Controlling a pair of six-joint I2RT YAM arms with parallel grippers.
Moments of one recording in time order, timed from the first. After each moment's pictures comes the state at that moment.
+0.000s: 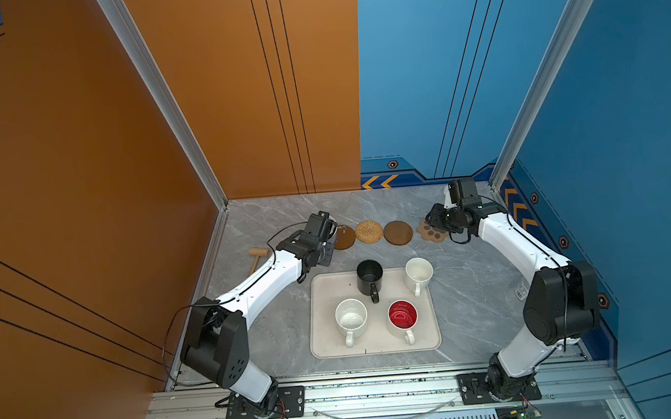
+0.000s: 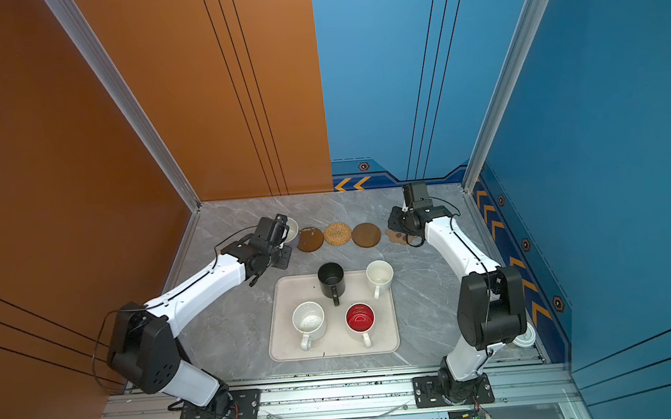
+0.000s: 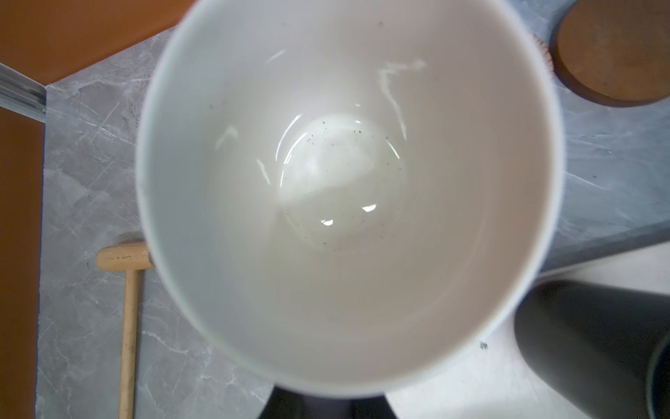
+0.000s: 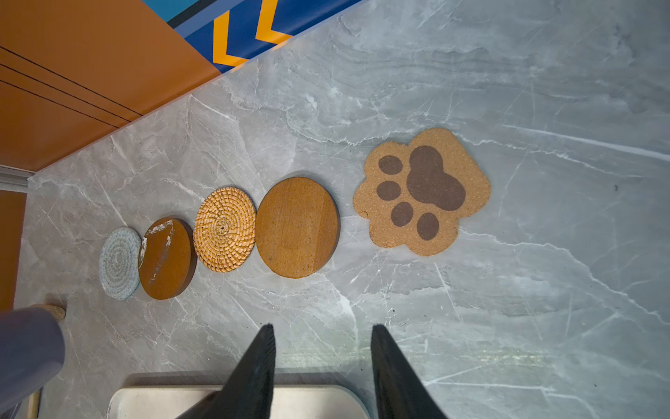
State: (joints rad) left arm -0.48 1.61 1.24 -0.57 -0.33 -0.12; right arm 0.15 1.65 1.36 -0.56 -0.09 0.47
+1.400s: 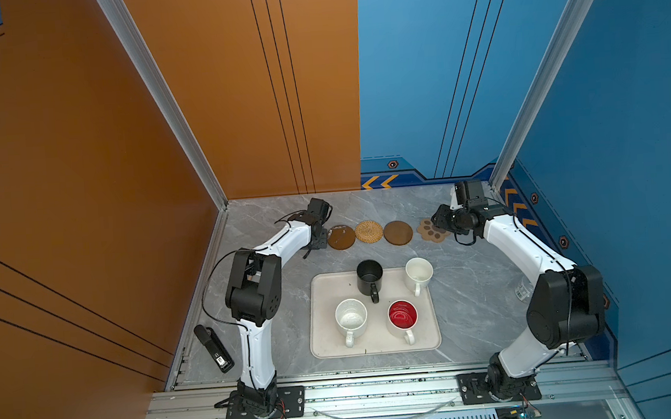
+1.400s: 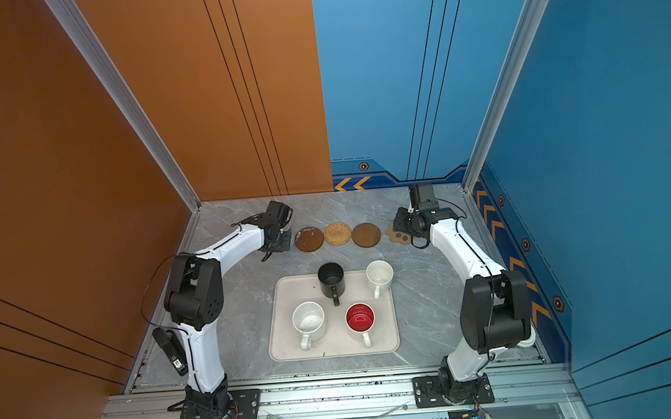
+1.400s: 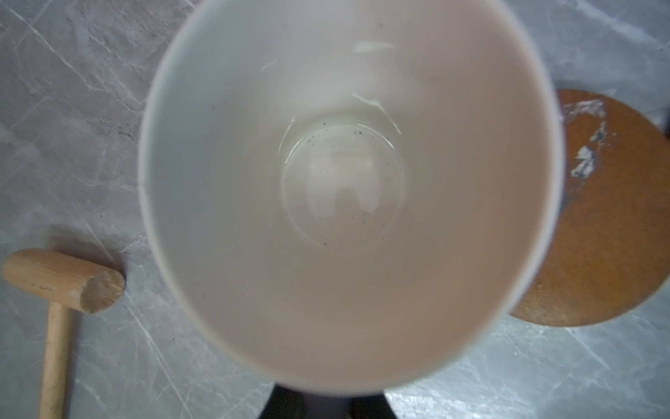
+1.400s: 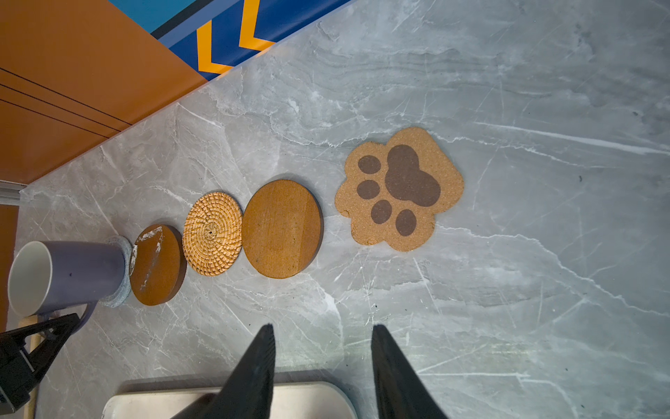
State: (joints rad) left arm -0.34 2.04 1.57 -0.65 -0.30 -0.28; right arm 0.12 1.62 1.33 -0.56 -0.09 0.47
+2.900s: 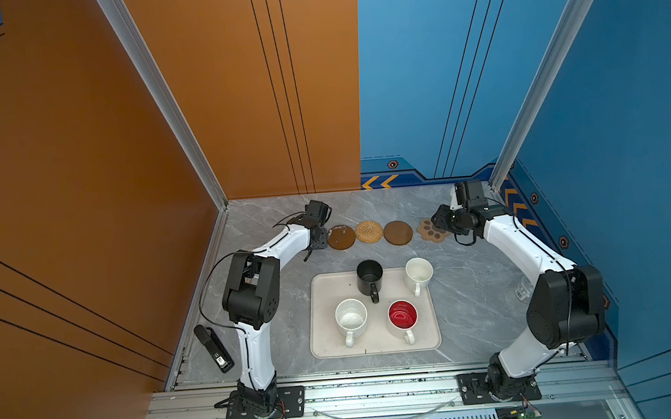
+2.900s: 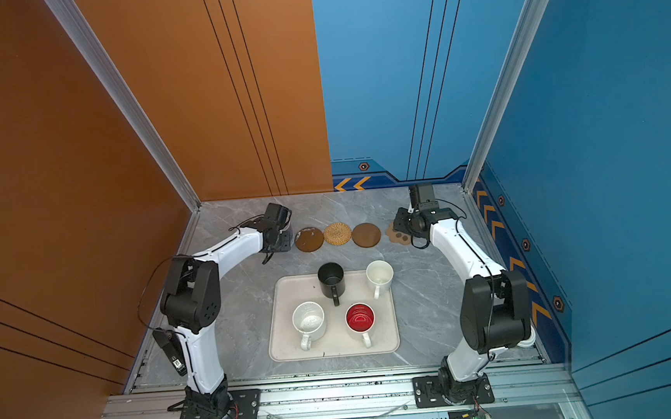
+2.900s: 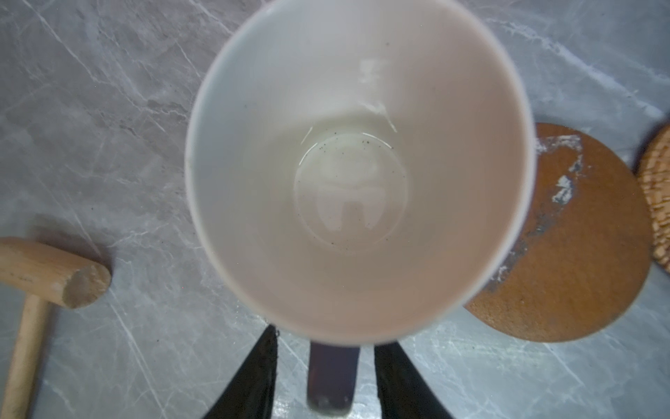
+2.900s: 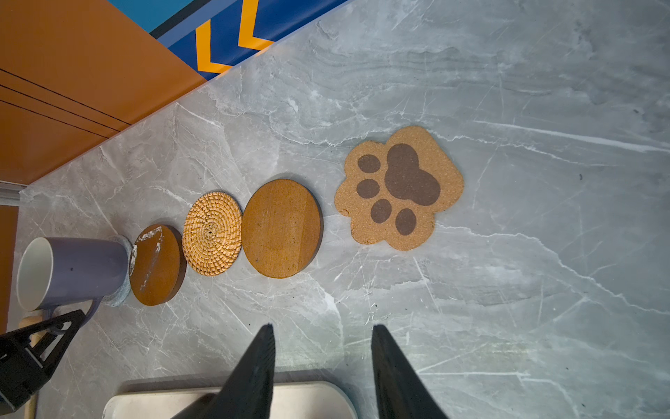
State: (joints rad) left arm -0.34 1.99 1.49 -0.57 -0.31 -0.34; right arm 0.12 1.62 1.32 -0.56 -0.09 0.47
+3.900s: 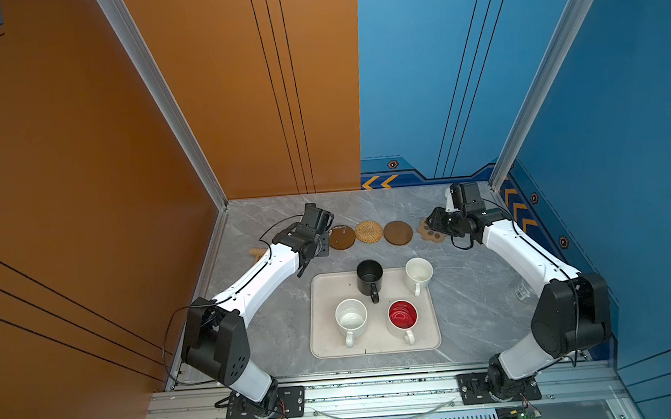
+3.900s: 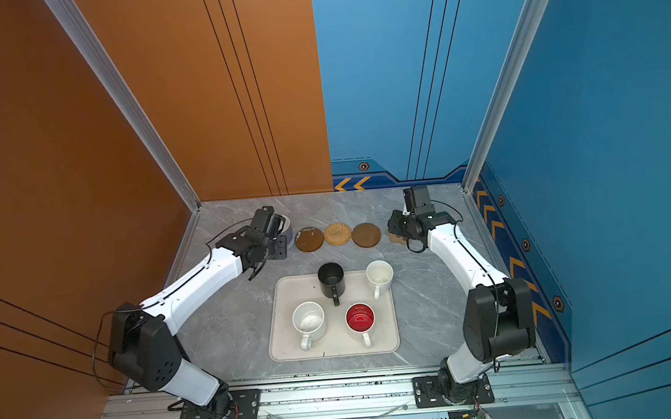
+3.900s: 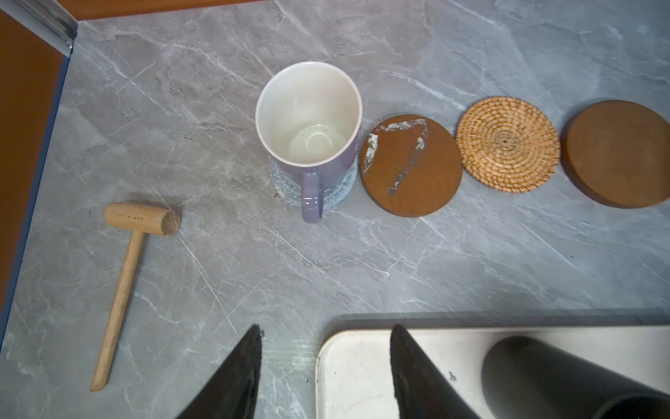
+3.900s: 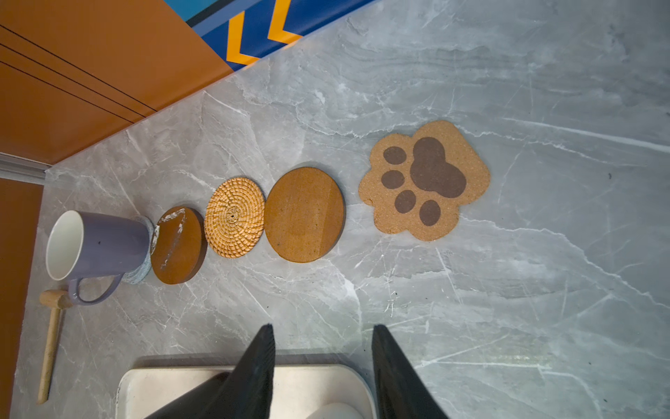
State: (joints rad) left arm -0.49 1.56 1.29 -0.66 -0.34 -0.34; right arm 0.19 1.55 1.29 -0.54 -0.08 0.47
